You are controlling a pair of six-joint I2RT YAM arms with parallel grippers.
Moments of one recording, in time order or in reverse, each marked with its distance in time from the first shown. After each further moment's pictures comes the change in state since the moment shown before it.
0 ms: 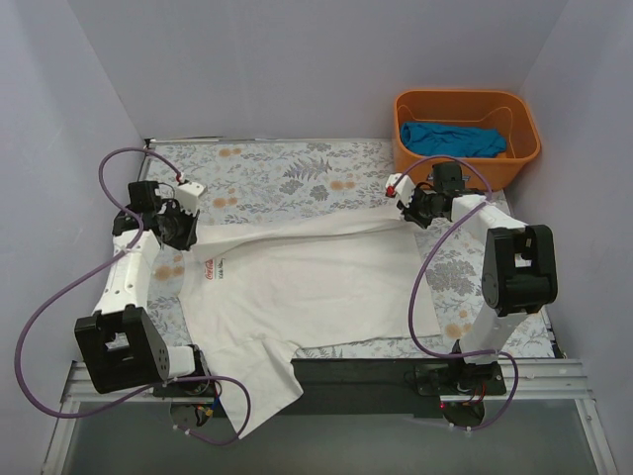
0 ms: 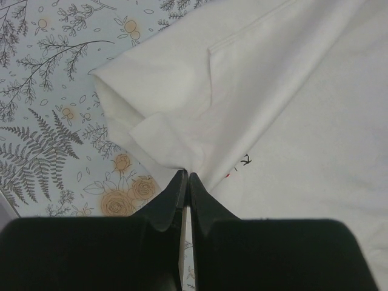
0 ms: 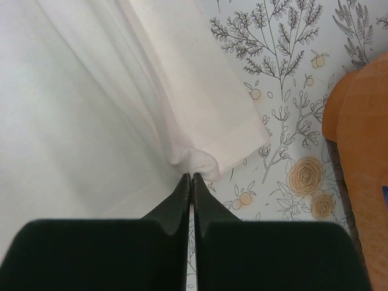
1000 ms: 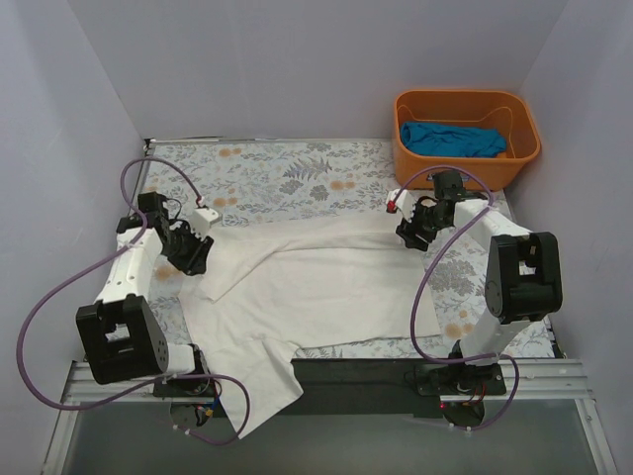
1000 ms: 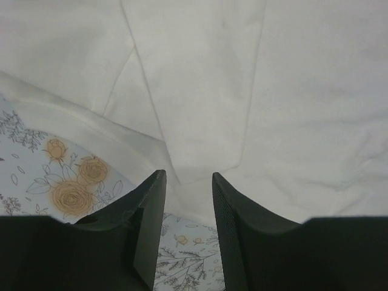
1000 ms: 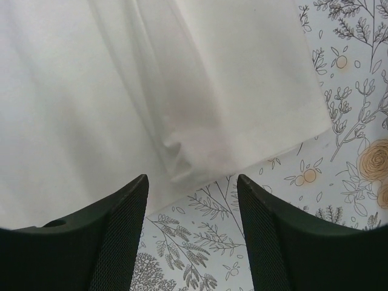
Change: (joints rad) left arm 0.005 0.033 -0.046 -0.244 0.048 0.288; right arm 0.001 -0.060 -0.055 -0.180 -0.001 -0.084
